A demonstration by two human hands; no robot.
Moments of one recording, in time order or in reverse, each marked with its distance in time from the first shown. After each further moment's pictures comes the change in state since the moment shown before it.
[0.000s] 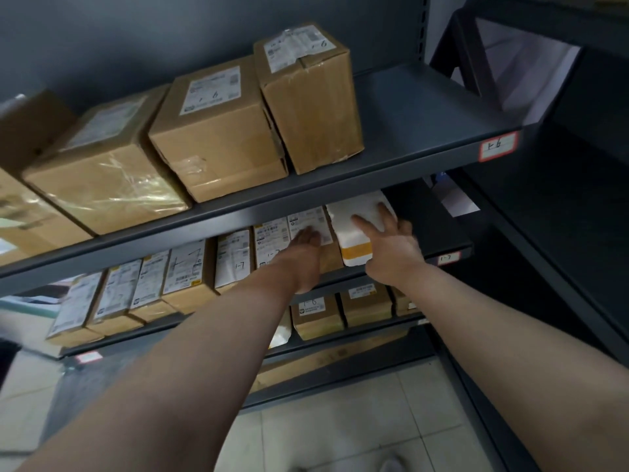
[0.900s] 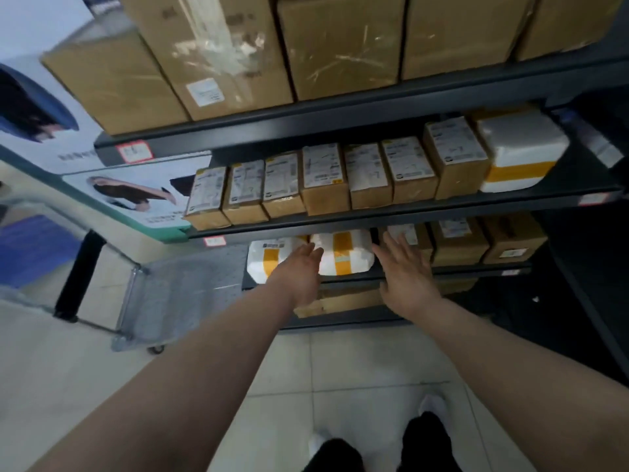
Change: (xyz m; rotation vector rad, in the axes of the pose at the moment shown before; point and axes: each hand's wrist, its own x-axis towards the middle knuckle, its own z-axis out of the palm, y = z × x) left_hand -0.196 -0.212 0.117 -0.107 -0.042 -0.119; right_hand -0.129 -0.199 0.156 -0.073 -0.107 -0.211
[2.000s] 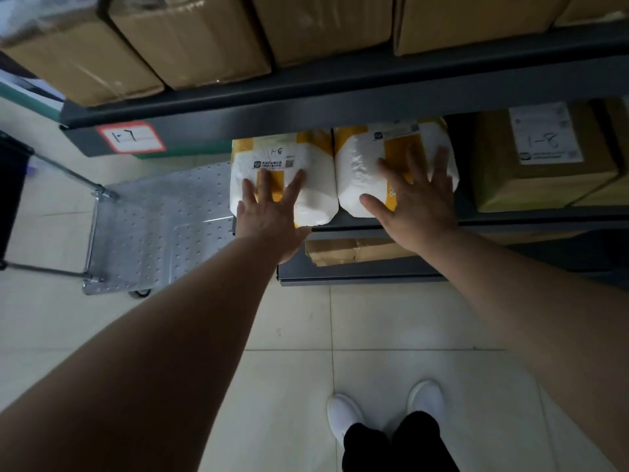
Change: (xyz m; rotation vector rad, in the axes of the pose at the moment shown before) left_hand 0.154 -0.188 0.187 0.135 0.074 -0.287; right_hand 0.195 -0.029 0.226 -0.019 0.023 0.096
